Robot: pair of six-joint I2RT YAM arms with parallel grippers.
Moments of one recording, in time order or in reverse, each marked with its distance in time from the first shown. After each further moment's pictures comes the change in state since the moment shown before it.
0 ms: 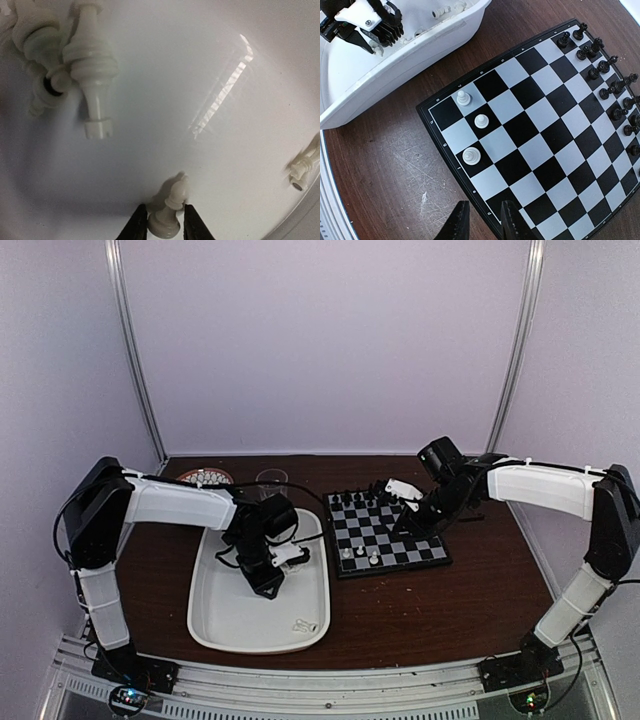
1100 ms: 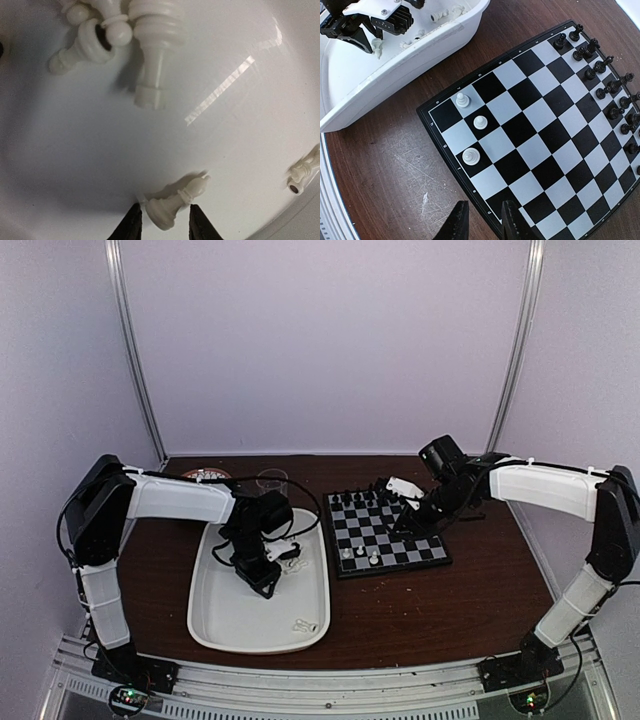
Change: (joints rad) left arm 0.042 0.013 0.028 -0.070 0.027 -0.146; right arm 0.000 -0.014 0.000 0.000 0.004 0.016
